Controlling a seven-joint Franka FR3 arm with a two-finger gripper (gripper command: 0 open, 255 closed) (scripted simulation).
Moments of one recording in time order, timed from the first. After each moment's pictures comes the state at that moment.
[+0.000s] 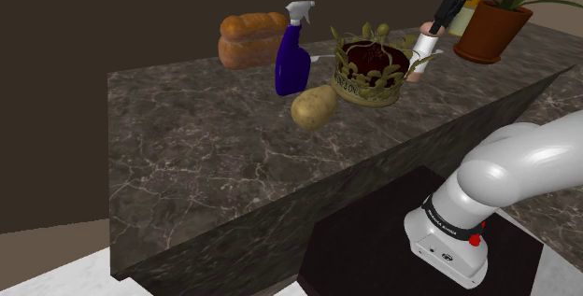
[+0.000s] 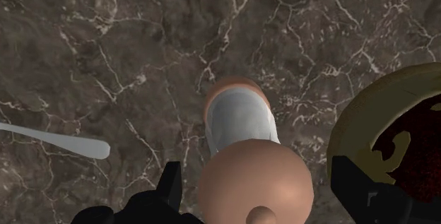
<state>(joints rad) -0.11 -0.52 -0.49 -2.10 -0.18 1.69 -0.61</state>
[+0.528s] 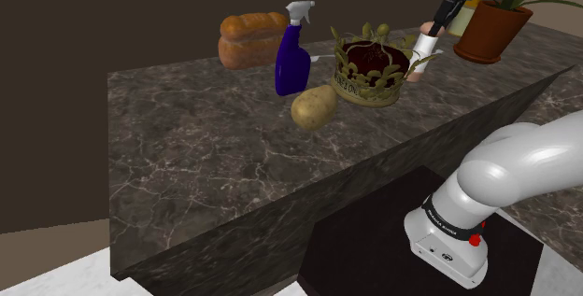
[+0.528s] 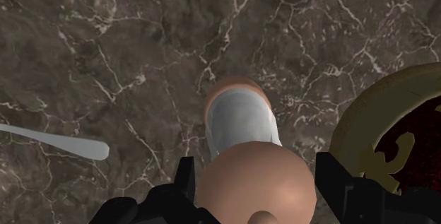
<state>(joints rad) -0.11 -0.53 -0.50 -2.11 -0.18 1.70 -0.61</state>
